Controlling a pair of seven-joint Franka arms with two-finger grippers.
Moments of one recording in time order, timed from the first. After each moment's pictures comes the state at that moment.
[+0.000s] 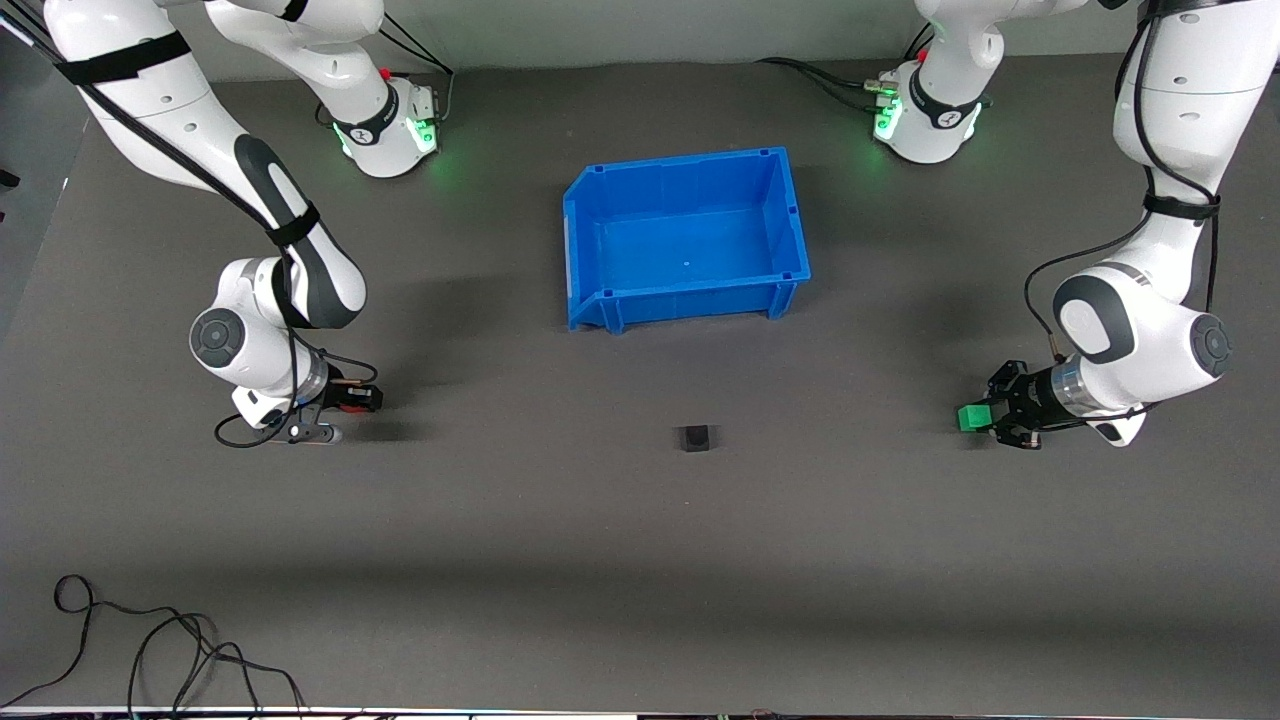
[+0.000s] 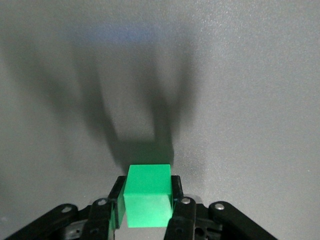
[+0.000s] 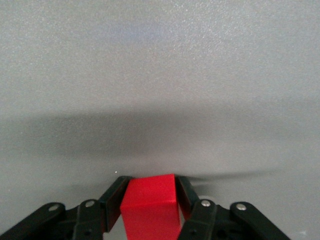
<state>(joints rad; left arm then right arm) 0.05 0.49 0.05 -2.06 -0.49 2.45 -1.08 0.02 0.44 -0.01 -2.22 0.01 2.62 0.08</state>
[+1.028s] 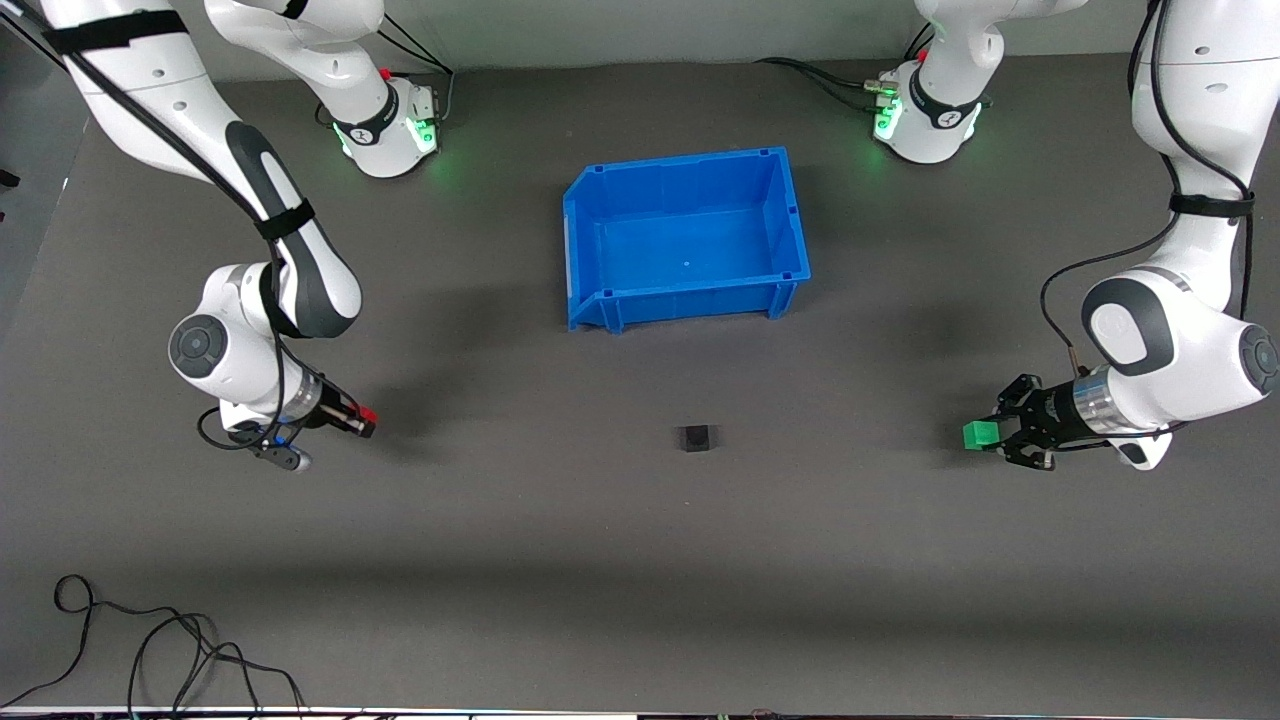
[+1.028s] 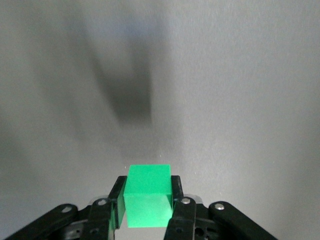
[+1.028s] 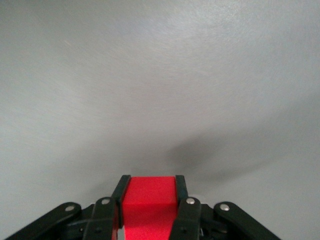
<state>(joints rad) 0.04 0.46 0.03 -1.93 -0.50 2.31 -1.08 0.09 0.42 0.00 -2.04 0.05 2.46 0.65</state>
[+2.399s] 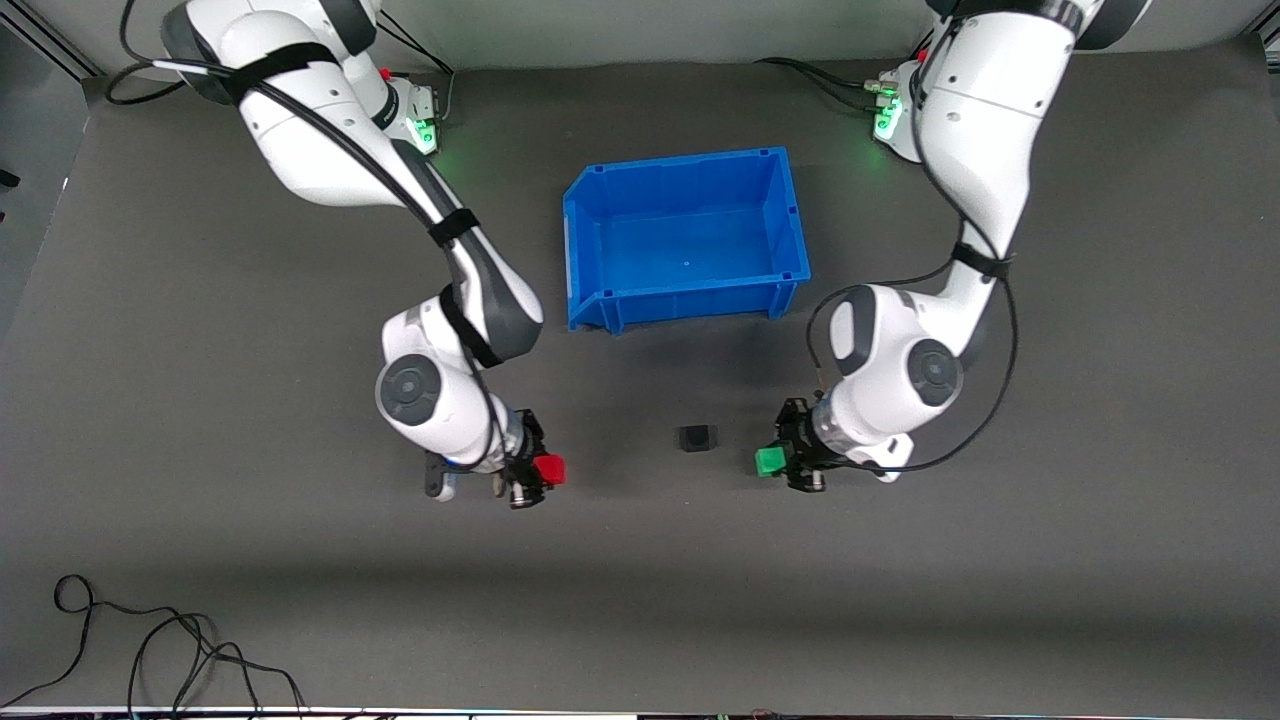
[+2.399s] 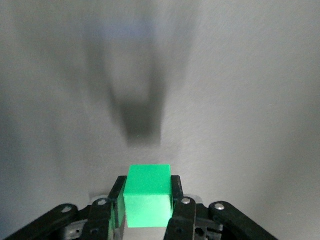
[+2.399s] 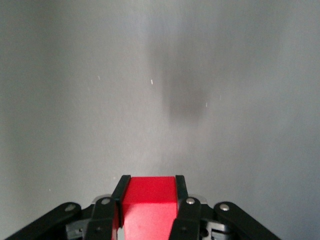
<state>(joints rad) -0.46 0.67 0.02 -1.69 -0.51 2.53 -1.73 0.47 0.77 0.00 -1.38 0.17 2.30 1.89</state>
